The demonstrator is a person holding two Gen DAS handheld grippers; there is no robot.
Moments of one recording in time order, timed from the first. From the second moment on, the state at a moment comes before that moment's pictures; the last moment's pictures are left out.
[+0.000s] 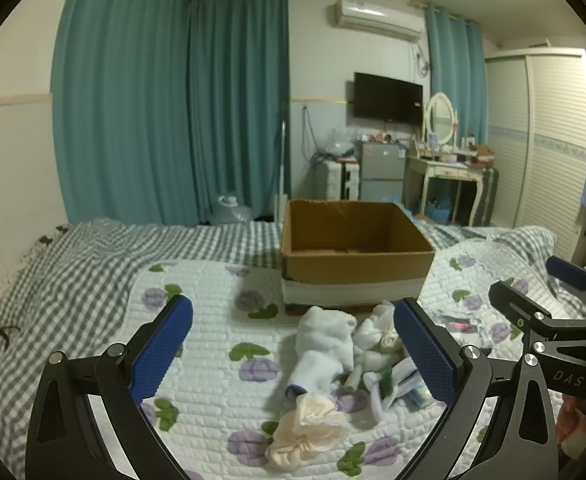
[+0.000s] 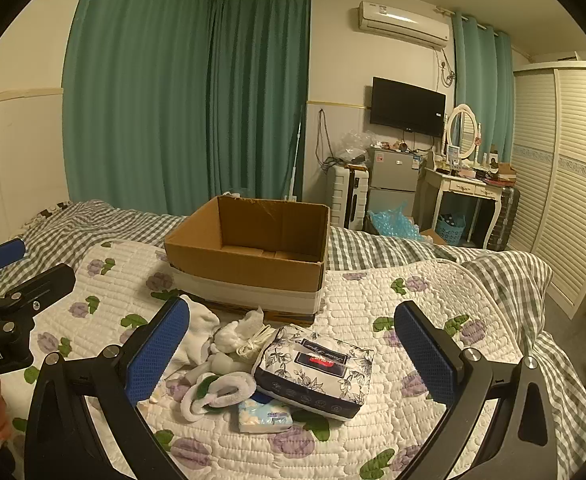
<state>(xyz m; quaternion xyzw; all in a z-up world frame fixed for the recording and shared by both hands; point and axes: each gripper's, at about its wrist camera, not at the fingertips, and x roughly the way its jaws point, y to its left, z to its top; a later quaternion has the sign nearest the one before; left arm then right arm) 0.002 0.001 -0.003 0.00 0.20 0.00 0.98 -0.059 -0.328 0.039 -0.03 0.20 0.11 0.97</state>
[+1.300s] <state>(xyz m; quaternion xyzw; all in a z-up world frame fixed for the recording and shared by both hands) 0.003 0.005 -0.003 0.00 0.20 0.00 0.98 -0.058 -0.329 0.032 -0.03 0.21 0.11 0.97</state>
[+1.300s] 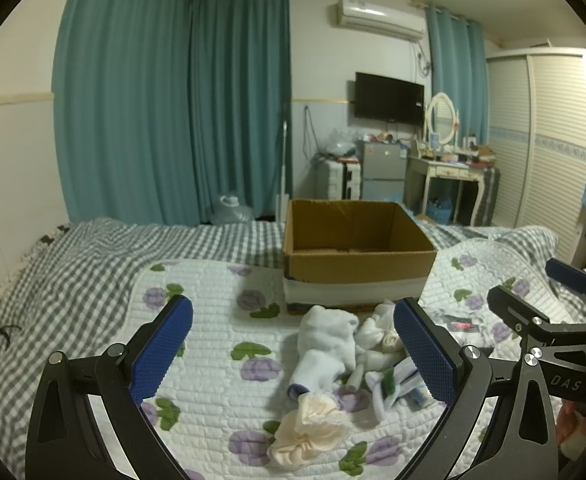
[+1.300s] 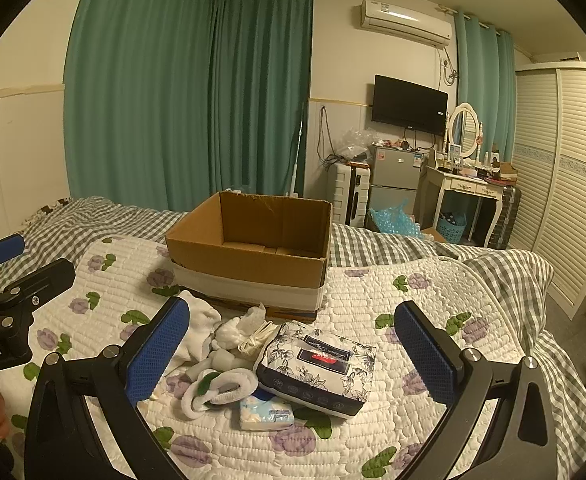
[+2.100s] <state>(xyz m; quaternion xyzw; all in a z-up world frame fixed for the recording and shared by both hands) 0.002 0.007 -0.002 0.00 0.20 0.00 0.98 -0.059 -0.330 0.034 -0.03 0.21 0.11 0.97</state>
